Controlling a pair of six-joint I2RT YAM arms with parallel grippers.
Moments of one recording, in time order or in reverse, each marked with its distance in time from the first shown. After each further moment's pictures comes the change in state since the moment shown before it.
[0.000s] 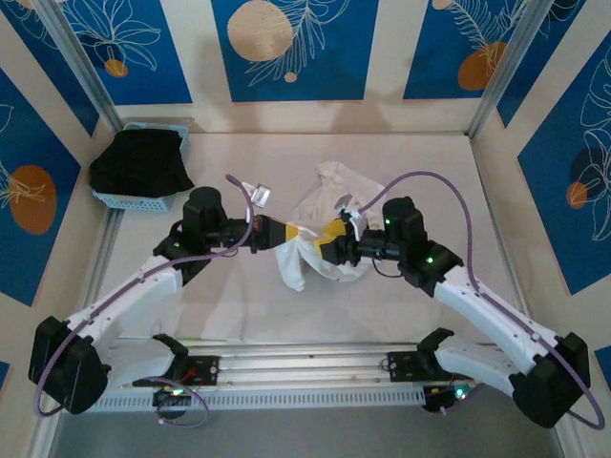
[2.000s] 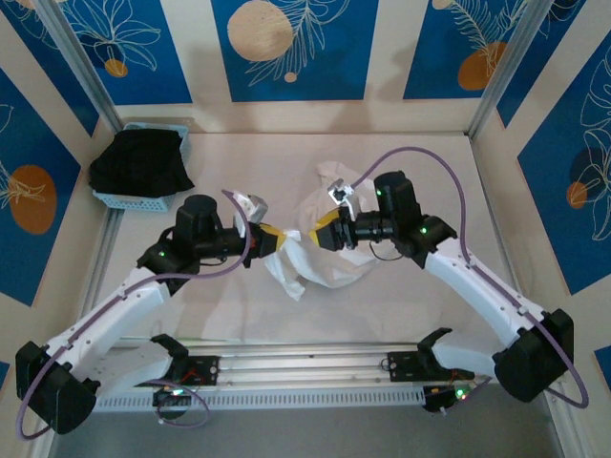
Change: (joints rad) left arm -0.037 -0.127 0.023 -0.309 -0.232 0.468; right arm -0.071 0.145 0.190 -0.196 -0.143 0.054
